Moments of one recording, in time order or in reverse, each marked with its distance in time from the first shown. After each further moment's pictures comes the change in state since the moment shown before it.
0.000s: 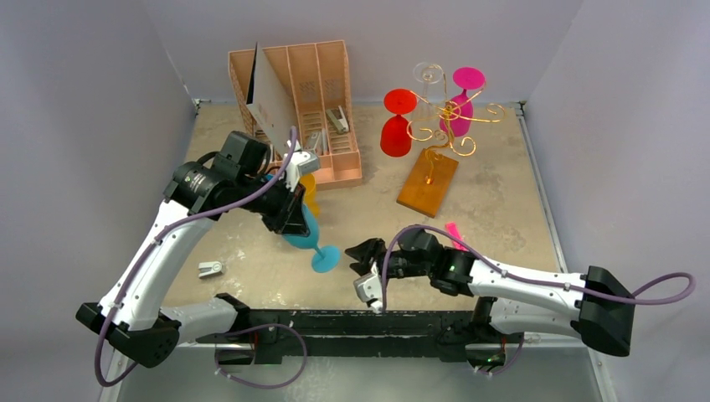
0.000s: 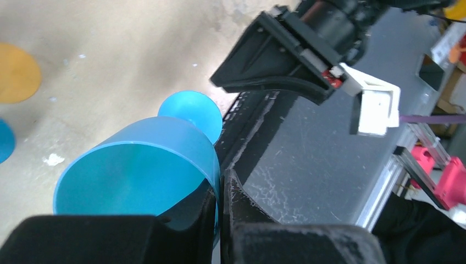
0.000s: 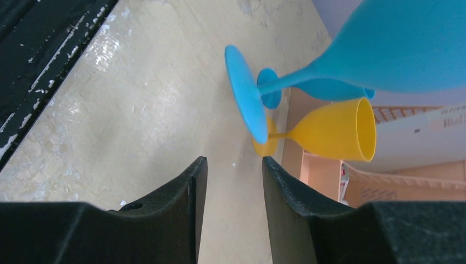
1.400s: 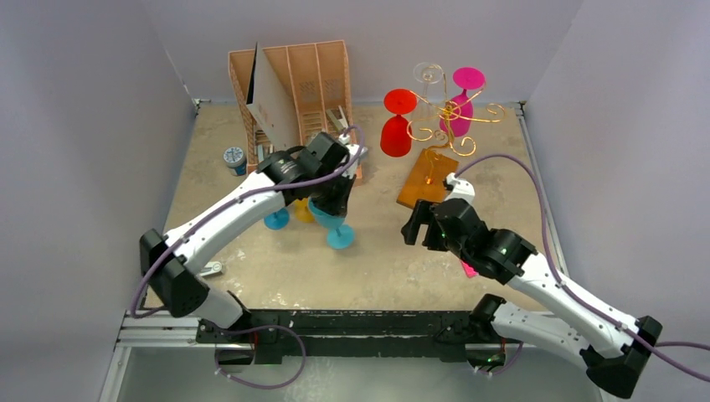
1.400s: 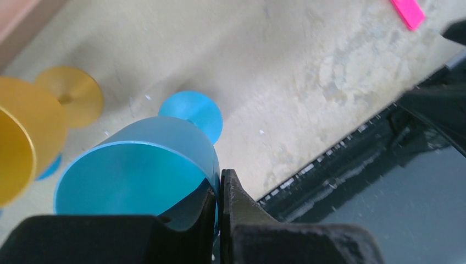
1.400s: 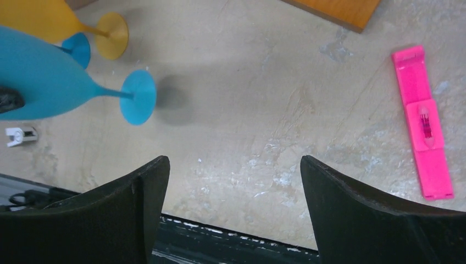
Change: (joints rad) left arm -0.256 0.297 -0.032 0.325 -0.521 -0.356; right arm -0.260 -0.213 0.286 -0.838 0.746 1.896
